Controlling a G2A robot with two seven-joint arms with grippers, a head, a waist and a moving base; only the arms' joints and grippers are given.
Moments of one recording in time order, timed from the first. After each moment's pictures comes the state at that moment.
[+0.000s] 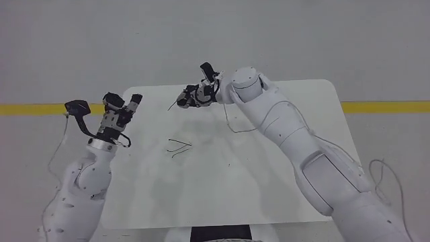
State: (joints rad) left arm 1.69 -1.12 -1.59 -1.73 0.70 -0.34 0.14; right arm -0.54 -1.62 0.73 -0.66 0.42 0.34 0.91
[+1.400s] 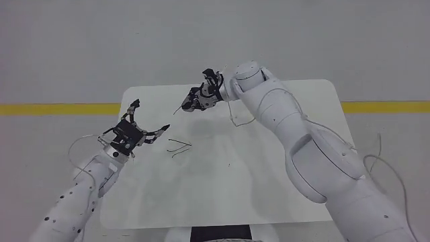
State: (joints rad) left arm 1.62 -0.90 -1.33 -1.63 1.57 -0.14 0.55; right arm -0.38 -1.72 0.60 -0.28 0.56 0.34 1.13
